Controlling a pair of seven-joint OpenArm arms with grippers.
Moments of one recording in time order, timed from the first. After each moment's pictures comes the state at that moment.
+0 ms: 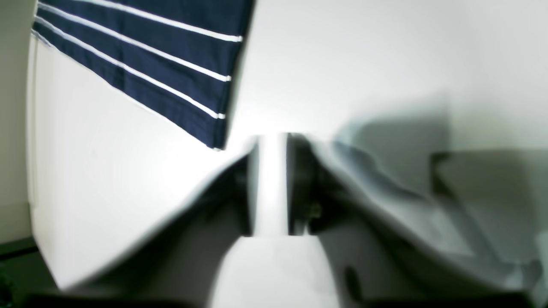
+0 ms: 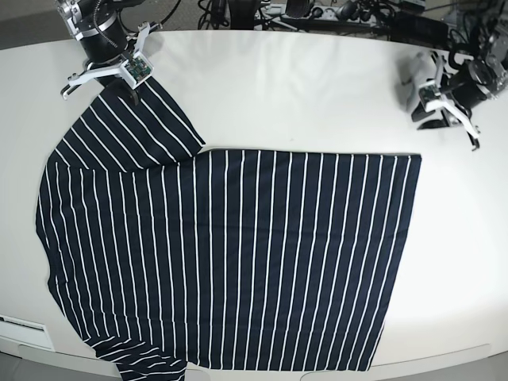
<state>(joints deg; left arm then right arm) 39.2 -56.8 -7.6 103.0 13.0 -28.8 -3.8 -45.8 25.6 -5.5 128.6 -18.3 9.4 -26.6</state>
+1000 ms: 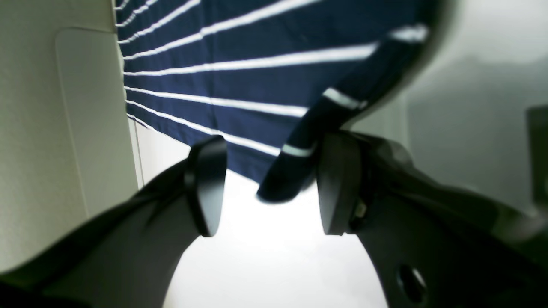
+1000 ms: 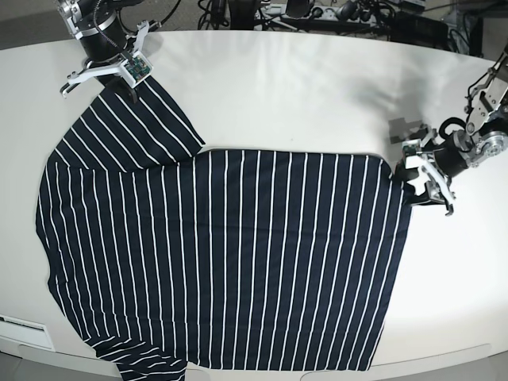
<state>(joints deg) -7.3 -58.5 44.1 77.8 22.8 -15.8 -13.8 -46.1 25.7 -5.5 128.6 -18.3 9.4 -27.7</state>
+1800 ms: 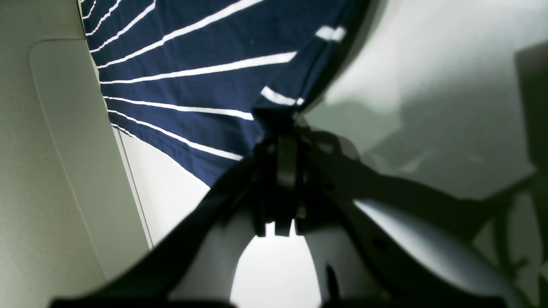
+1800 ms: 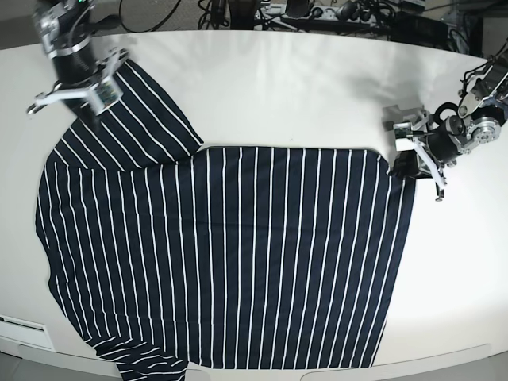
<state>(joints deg) -6.2 -62.2 46.9 85.6 23.6 -13.1 -4.3 -42.3 26.9 6.9 126.4 -17.1 11.1 -27.4</state>
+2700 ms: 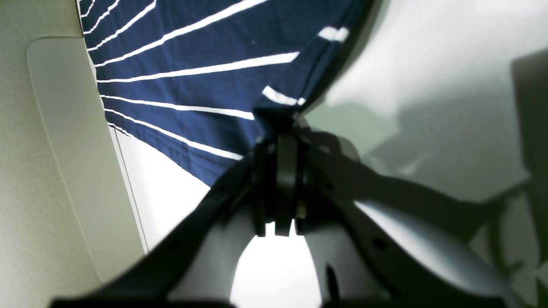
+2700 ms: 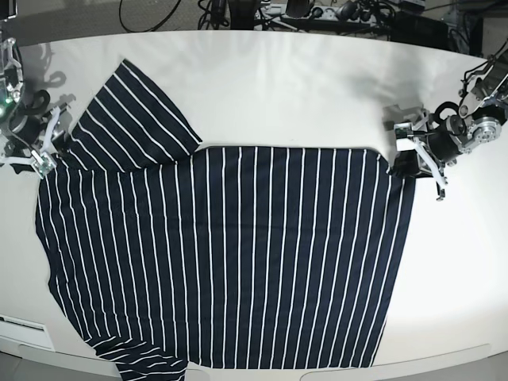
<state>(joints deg) -6.1 -62.5 46.9 85.6 22.3 -13.1 -4.6 -15.9 43.2 3.7 88.5 4.9 27.6 -24.8</state>
